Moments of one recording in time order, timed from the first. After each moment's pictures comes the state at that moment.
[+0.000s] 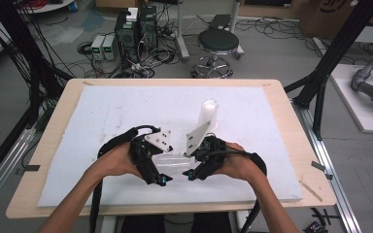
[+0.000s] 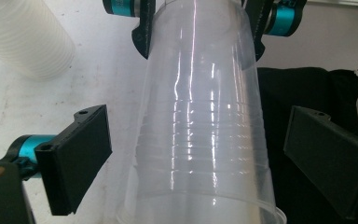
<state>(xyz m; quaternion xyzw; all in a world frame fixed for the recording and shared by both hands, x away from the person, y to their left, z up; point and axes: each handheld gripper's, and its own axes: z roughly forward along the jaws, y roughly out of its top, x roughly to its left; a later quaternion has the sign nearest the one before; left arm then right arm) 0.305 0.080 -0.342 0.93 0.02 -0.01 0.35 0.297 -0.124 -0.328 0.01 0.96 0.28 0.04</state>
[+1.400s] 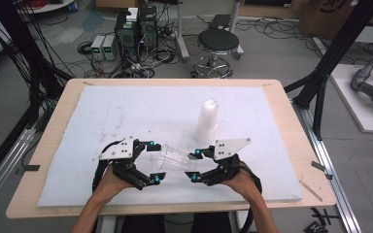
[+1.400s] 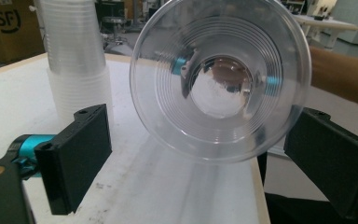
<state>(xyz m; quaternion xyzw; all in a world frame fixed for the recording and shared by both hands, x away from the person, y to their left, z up) 0.287 0.136 -0.416 0.74 0.11 0.04 0.66 0.291 -0.176 -0.390 0.07 0.84 0.54 0.03</state>
